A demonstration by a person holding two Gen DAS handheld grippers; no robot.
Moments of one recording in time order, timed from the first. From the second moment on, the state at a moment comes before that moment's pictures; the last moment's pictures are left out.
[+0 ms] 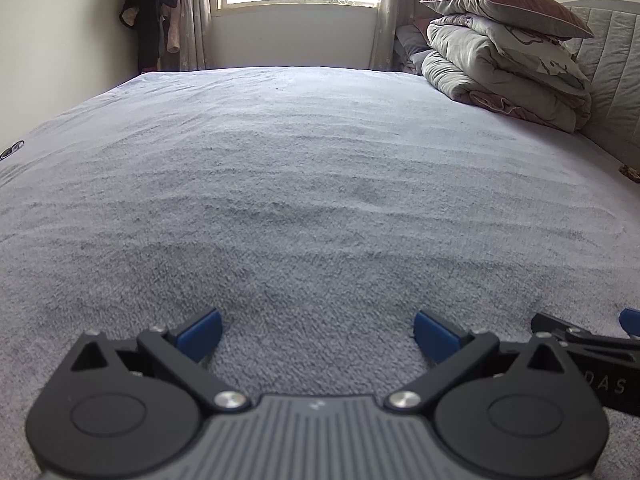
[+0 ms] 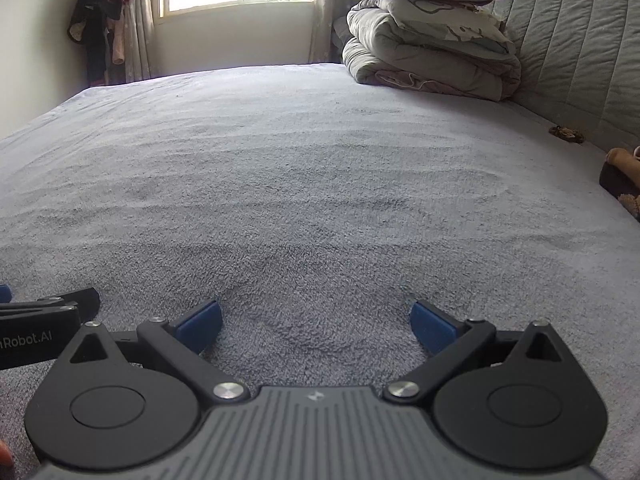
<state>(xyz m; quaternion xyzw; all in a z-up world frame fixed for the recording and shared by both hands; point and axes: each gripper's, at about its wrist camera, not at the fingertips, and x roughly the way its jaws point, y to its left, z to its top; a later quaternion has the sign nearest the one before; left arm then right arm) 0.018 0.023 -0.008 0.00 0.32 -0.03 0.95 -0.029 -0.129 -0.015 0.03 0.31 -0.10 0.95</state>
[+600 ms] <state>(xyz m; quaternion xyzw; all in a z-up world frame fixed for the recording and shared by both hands) 0.017 0.022 -0.009 0.00 0.32 -0.03 0.95 -0.029 -0.129 -0.015 0.03 0.31 -0.10 0.95</state>
